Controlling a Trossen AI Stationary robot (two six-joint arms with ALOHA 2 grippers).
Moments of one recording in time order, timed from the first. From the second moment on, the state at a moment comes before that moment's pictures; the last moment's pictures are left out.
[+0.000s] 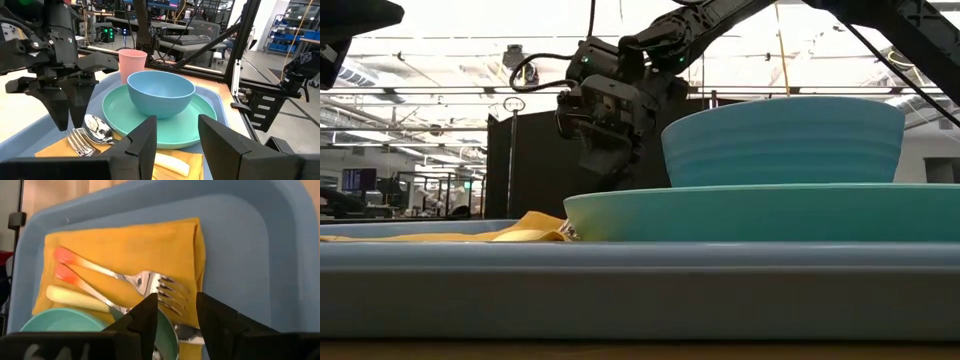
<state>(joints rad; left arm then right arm) -1.05 1.57 0.48 0.88 -1.18 -0.41 -0.10 2.23 1.71 -0.57 -0.50 0.09</state>
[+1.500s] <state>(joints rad) -1.05 1.57 0.48 0.86 -1.17 -0.43 -0.09 2.26 1.71 -0.50 -0.53 0.09</state>
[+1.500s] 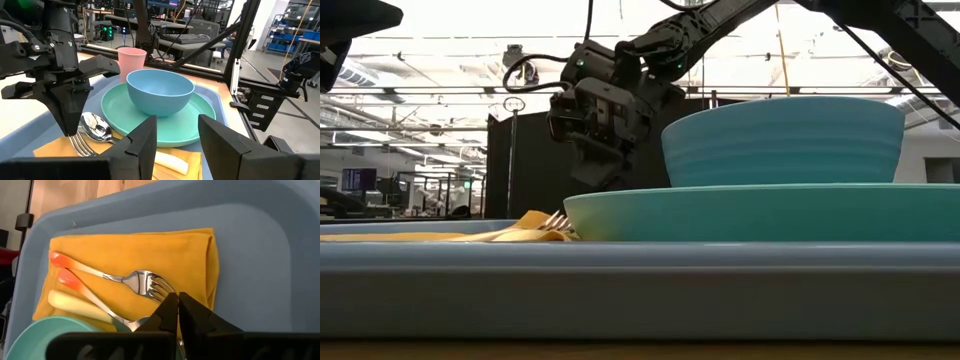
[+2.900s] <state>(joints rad) -1.05 1.57 0.48 0.86 -1.15 -0.43 -0.08 2.26 1.71 -0.39 -0.55 0.05</state>
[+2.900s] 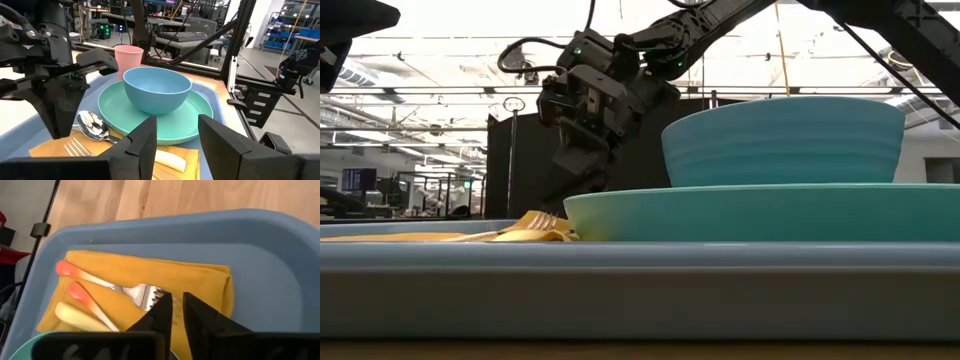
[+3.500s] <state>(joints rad) -1.05 1.57 0.48 0.85 -1.13 -0.44 -0.08 2.21 1.71 -0.56 -0.48 0.09</state>
